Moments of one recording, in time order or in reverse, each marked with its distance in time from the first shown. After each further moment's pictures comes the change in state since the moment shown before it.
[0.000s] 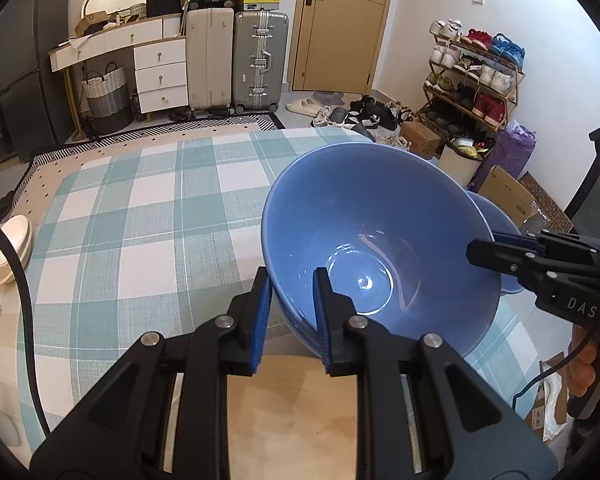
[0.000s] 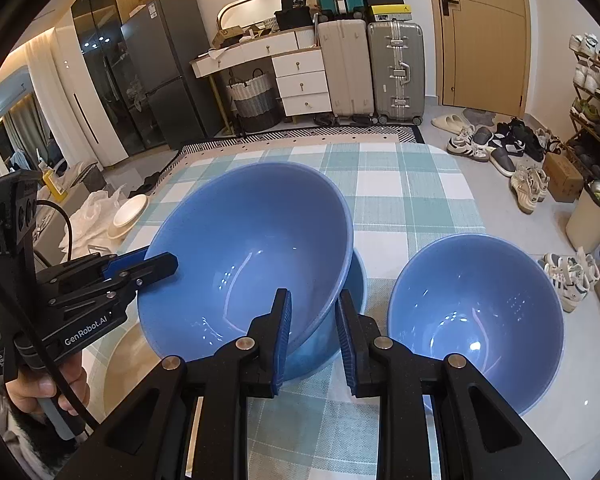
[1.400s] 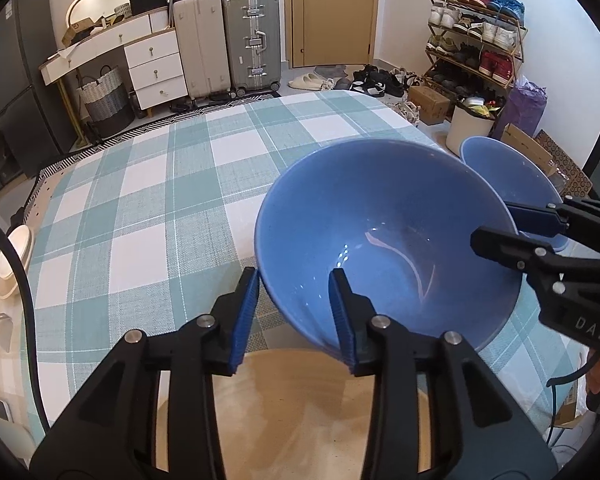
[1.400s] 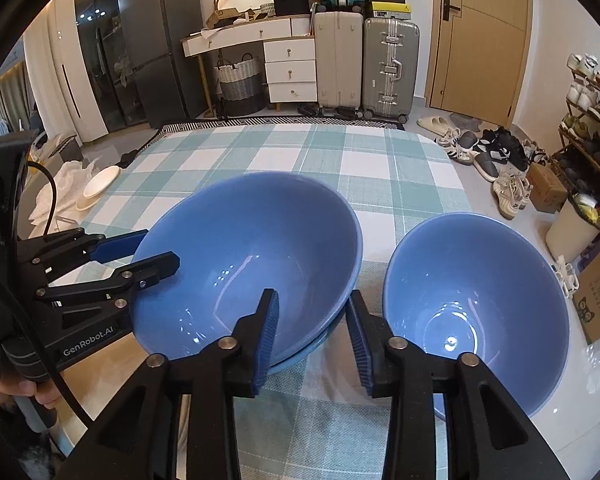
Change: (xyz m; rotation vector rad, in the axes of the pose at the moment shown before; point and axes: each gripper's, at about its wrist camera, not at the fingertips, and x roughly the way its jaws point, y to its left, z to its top) left arm 0.071 -0.005 -0.022 0.105 0.075 0.064; right arm 0.034 0.004 -0.033 -0.084 0.024 -0.118
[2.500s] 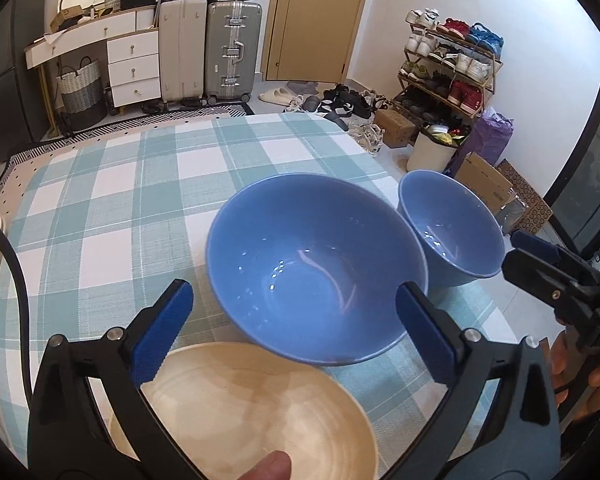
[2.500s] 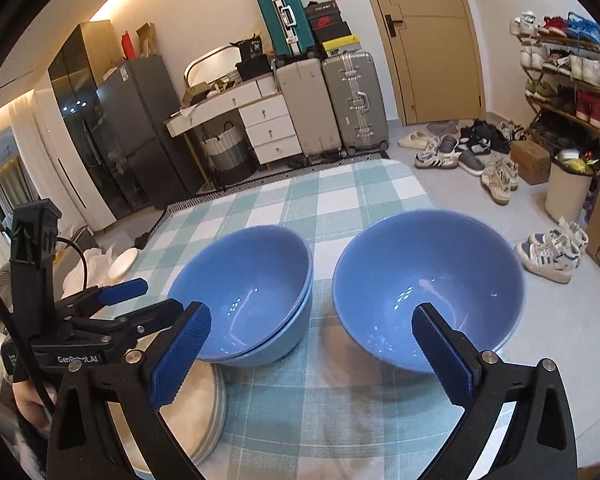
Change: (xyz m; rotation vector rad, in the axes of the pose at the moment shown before) left arm -0.051 -0.018 0.004 -0.065 -0.055 -0.155; right arm -0.075 -0.050 -0.034 0.252 -0.208 0.067
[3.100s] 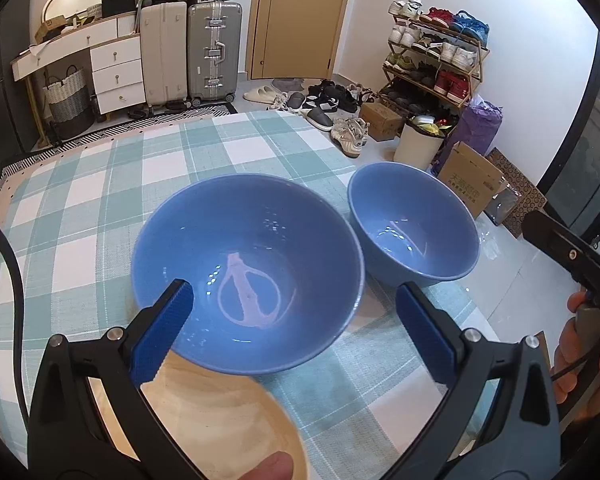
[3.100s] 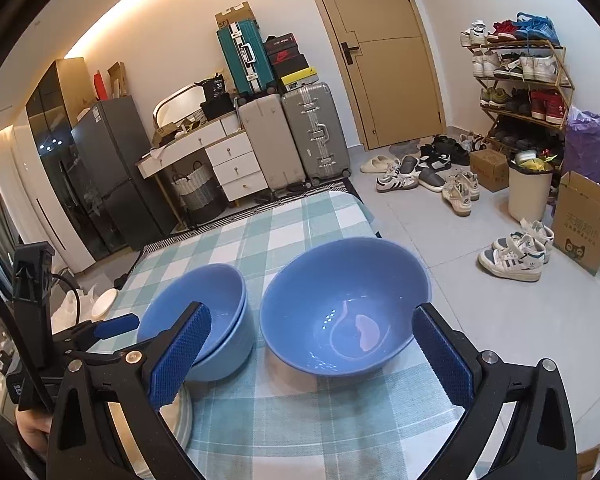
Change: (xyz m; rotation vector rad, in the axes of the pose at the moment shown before) left arm 0.004 -0.069 0.000 0.045 0.014 -0.028; right arm -0.058 -0.057 -0.001 0.096 -0.115 -0.090
